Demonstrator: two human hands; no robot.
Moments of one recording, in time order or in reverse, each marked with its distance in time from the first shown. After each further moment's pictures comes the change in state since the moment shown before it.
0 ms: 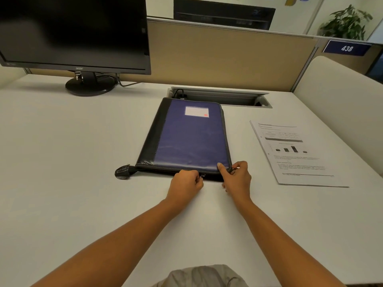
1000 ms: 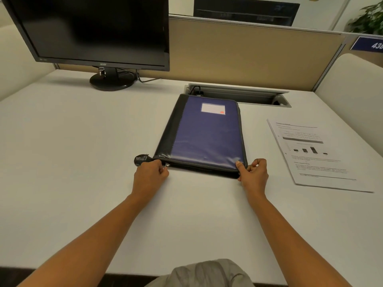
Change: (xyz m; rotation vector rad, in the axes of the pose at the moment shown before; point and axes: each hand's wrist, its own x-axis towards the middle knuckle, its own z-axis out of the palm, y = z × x) left_hand -0.029 -0.088 -0.057 0.002 0.290 -0.285; right_hand 0.007 0.007 0.002 0.147 0.060 -0.032
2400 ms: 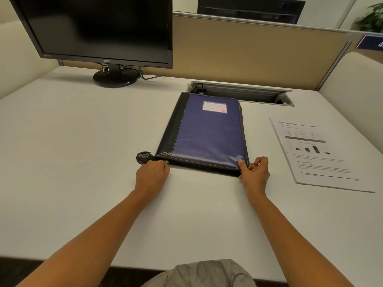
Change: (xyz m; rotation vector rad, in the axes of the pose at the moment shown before) left_hand -0.001 -0.002 0.008 0.268 -0.020 0.055; right_hand -0.001 0.002 0.001 -0.022 0.029 -0.019
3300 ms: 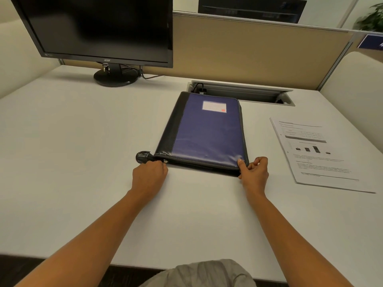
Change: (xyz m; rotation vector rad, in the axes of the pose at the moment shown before) left_hand -0.002 -0.006 0.006 0.180 0.035 0.043; right_hand -0.001 0.002 0.000 0.003 -0.023 -0.020
